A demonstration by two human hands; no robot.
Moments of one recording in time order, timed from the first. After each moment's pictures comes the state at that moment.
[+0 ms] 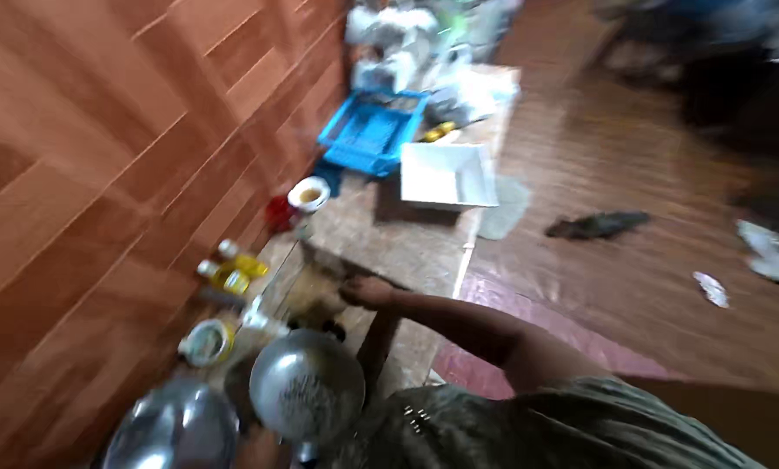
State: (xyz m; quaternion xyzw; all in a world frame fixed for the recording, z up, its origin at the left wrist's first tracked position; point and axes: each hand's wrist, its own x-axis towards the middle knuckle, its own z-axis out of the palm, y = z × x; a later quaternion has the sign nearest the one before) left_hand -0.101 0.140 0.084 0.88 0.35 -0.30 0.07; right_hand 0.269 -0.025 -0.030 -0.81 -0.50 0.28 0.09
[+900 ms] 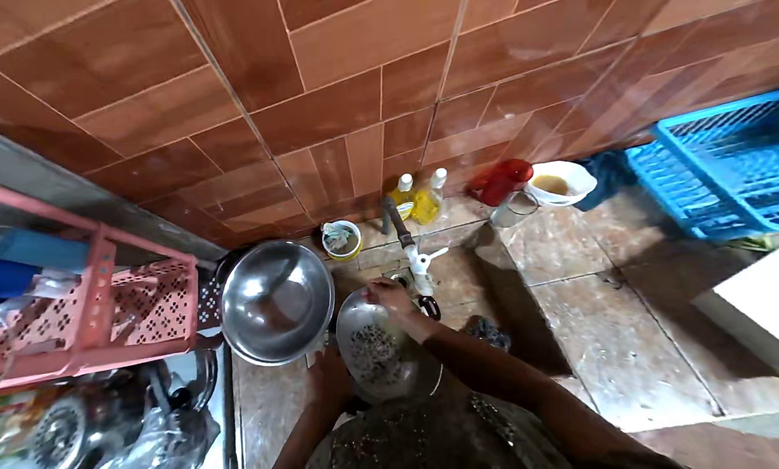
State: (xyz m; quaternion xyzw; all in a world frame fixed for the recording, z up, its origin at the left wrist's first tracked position) left_hand -0.124 0.138 0.054 0.73 0.52 -0.38 0.23; right_hand 0.075 0.188 -0.059 -0.58 -0.14 0.60 0.53
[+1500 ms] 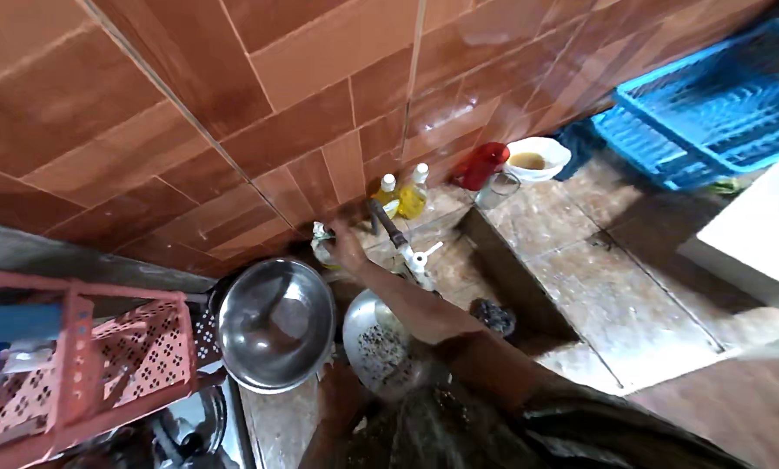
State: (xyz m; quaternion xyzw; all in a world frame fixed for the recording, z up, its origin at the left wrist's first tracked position) left_hand -0.125 0.152 0.056 0.75 0.46 -0.41 0.22; right_hand 0.073 0.331 -0.001 -0.71 -0.47 0.28 0.44
